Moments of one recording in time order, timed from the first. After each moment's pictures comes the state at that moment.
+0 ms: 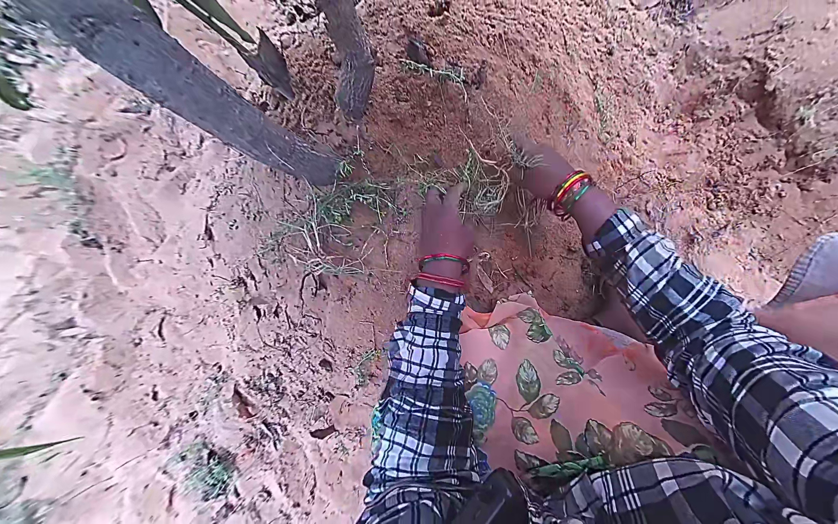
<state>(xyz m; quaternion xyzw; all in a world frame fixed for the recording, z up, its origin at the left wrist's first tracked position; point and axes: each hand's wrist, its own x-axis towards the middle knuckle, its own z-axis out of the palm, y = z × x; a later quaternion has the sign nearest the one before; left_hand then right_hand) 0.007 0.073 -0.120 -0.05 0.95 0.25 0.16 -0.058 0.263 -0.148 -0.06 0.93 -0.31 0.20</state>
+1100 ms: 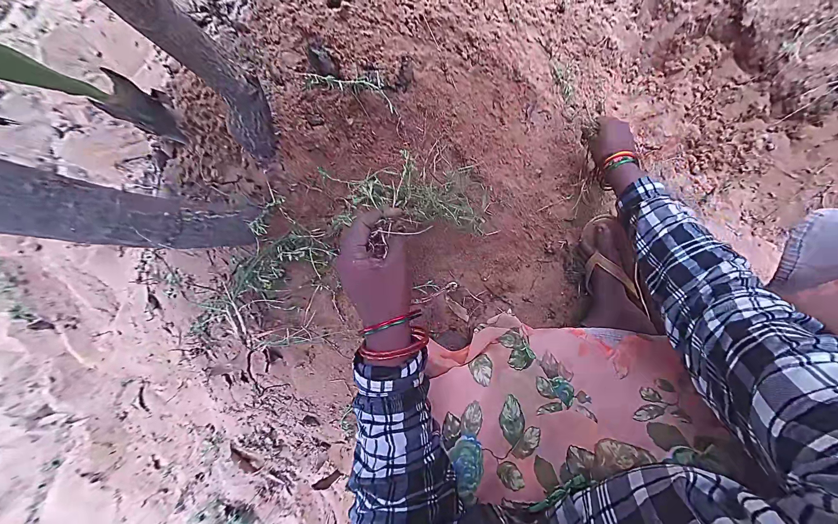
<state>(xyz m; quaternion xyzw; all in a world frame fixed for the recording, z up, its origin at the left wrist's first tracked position) 0.019 0.063 -0.124 0.00 0.90 0.43 -0.09 -0.095 0.458 -0.293 0.29 0.92 -0.24 0.15</state>
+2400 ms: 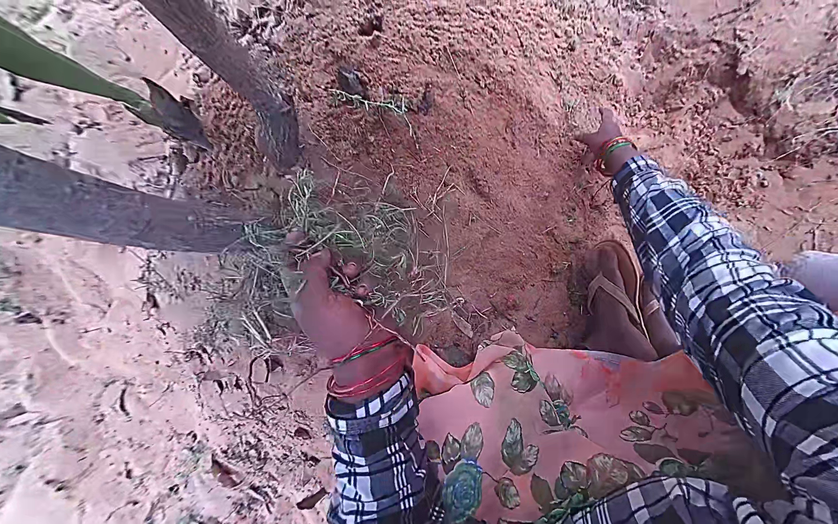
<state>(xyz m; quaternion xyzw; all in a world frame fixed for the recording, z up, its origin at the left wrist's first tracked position) 0.014 0.059 -0.093 -0.27 0.56 0.77 -0.18 -0.169 0.482 -0.332 0.31 0.86 -0.38 0.12</state>
